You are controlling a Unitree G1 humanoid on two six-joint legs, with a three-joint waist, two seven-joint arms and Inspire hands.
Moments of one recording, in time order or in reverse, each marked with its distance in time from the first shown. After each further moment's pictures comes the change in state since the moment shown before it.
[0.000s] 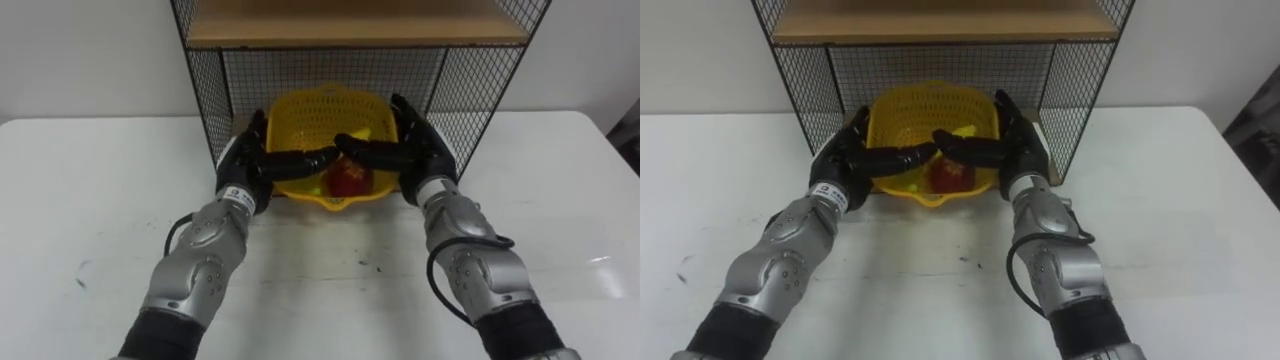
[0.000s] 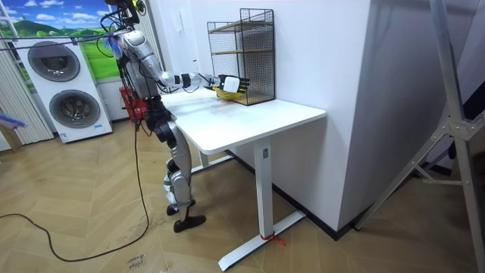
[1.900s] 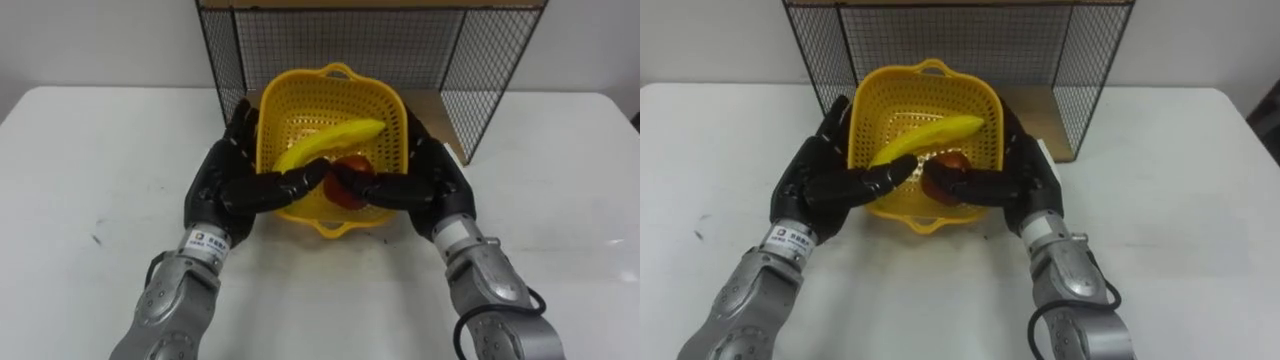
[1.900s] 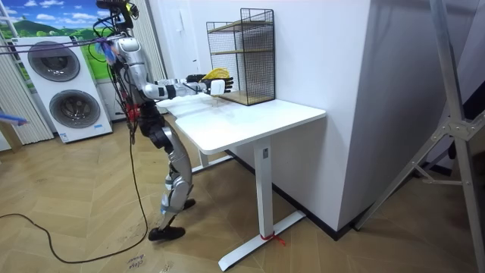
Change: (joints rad) left arm 0.354 0.054 -0.021 -0.430 -0.071 -0.171 -0.171; right arm 0.307 -0.052 0.037 -0.322 -0.035 -0.145 0.192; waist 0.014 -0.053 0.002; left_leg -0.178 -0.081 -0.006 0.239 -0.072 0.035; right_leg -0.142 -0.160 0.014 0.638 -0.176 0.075
